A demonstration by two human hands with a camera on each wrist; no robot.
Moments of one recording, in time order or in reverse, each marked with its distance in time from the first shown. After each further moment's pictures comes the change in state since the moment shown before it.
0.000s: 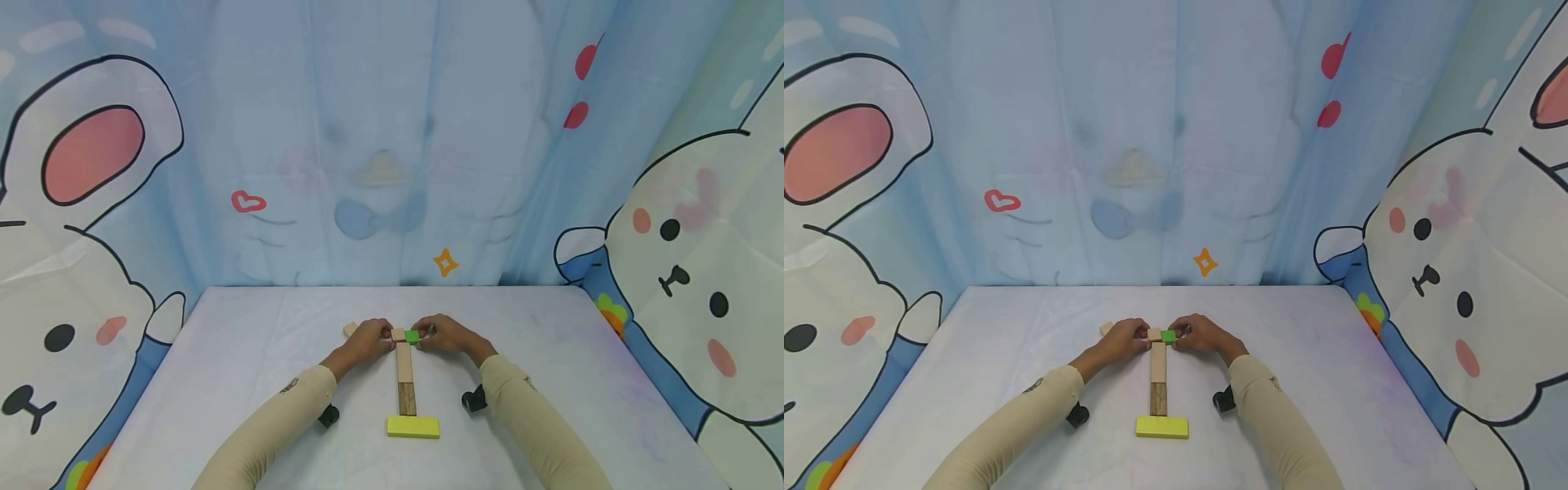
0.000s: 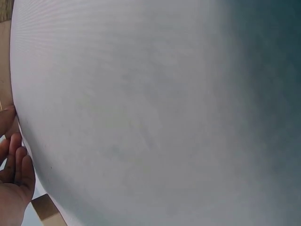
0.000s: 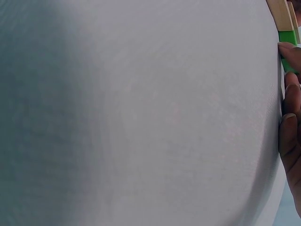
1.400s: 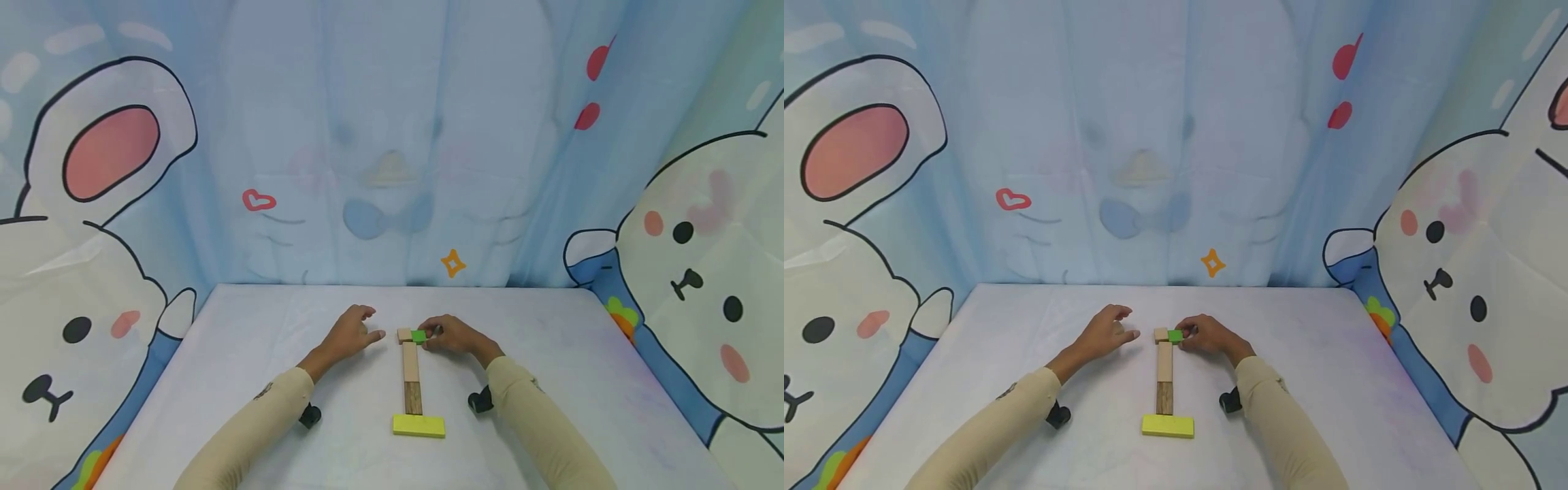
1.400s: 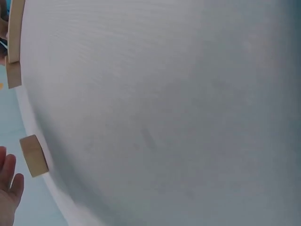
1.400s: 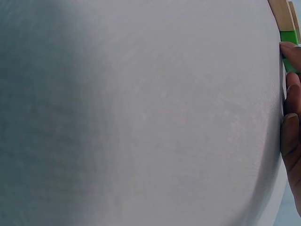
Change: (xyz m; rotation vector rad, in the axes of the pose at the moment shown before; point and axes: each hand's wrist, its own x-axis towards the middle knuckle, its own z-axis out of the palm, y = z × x) left_hand -0.029 -0.027 -0.035 0.016 0.203 0.081; right_hand -0.001 -0.005 0.001 -0.009 0.016 0.045
